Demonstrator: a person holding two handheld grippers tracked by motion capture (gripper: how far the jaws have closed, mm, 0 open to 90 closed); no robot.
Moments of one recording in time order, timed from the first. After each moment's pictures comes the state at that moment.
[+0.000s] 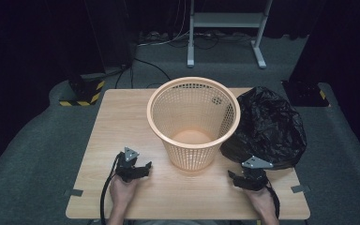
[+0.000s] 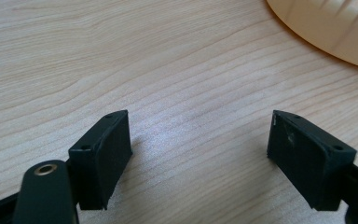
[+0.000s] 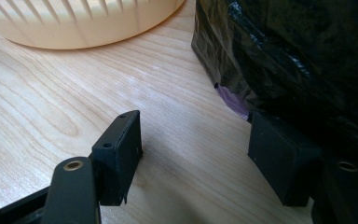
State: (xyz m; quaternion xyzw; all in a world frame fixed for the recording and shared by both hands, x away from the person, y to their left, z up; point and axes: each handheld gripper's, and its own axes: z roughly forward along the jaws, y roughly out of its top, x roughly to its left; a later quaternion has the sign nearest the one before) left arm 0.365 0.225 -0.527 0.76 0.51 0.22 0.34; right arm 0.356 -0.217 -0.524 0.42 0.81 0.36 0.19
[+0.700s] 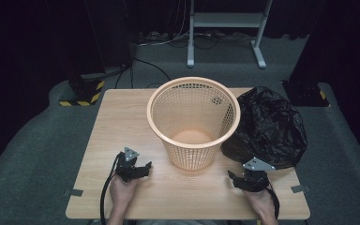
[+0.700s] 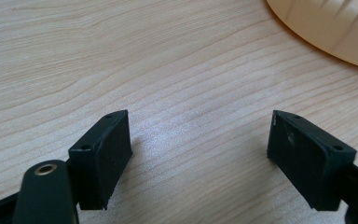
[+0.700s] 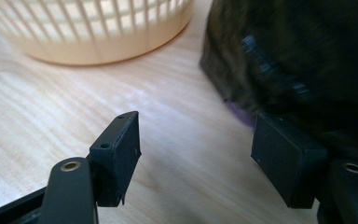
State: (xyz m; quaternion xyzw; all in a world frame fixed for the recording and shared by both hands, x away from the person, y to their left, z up) left arm 0.365 0.225 -0.528 0.76 0.51 0.22 0.34; right arm 0.344 -0.215 -0.513 0.42 0.80 0.38 0.22
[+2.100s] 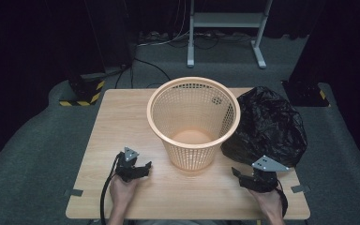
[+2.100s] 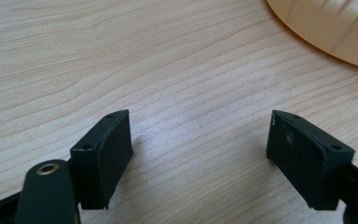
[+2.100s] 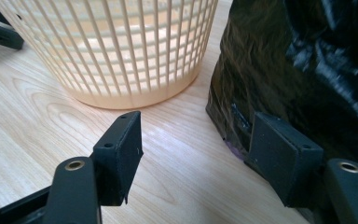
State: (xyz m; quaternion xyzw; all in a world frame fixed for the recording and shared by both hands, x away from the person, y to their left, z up) left arm 0.365 0.225 -0.527 0.76 0.51 0.22 0.34; right arm 0.329 -0.225 -0.471 0.39 0.78 0.43 0.22
